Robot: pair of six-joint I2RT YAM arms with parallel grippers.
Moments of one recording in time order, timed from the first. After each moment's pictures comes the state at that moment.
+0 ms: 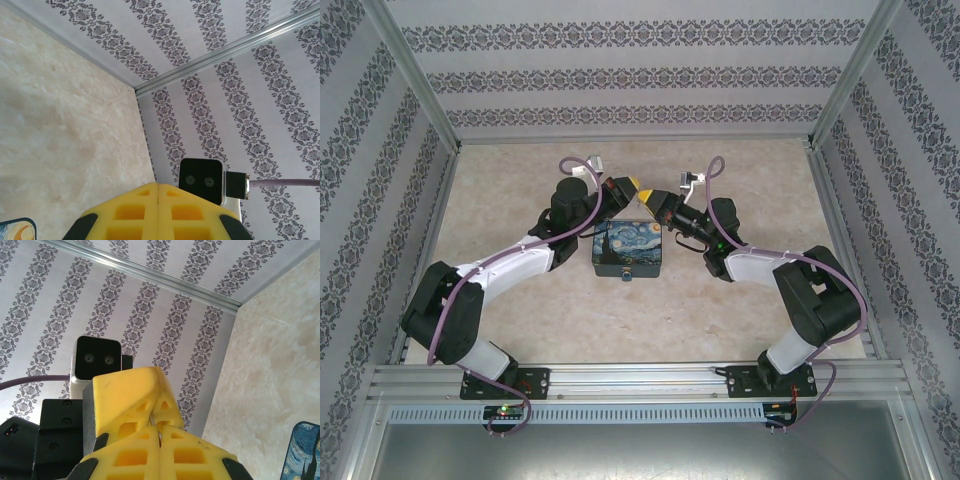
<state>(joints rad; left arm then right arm) -0.52 1.53 0.94 0.48 0.23 -1.07 0.47 1.62 0.71 1.04 -0.54 1.31</state>
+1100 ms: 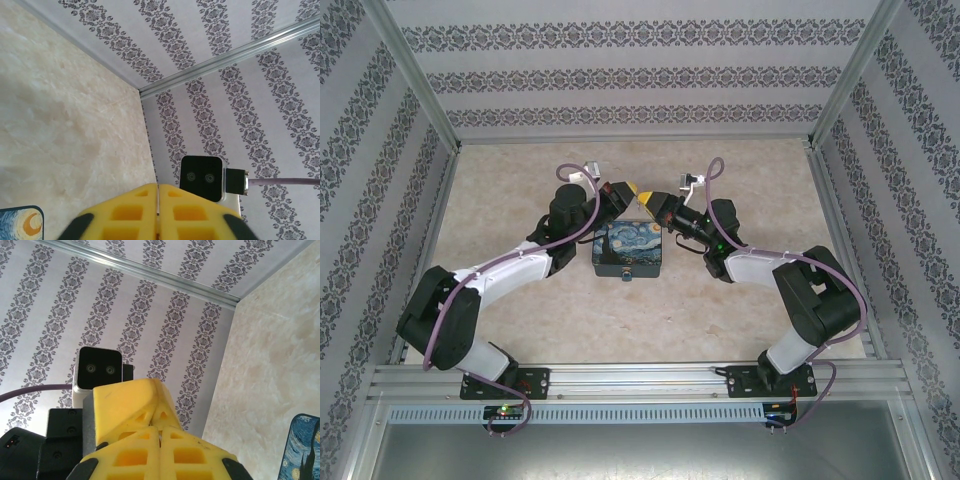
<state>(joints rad) -0.54 1.50 0.89 0.48 0.19 -1.10 0.47 1.62 0.70 1.04 -0.54 1.33</state>
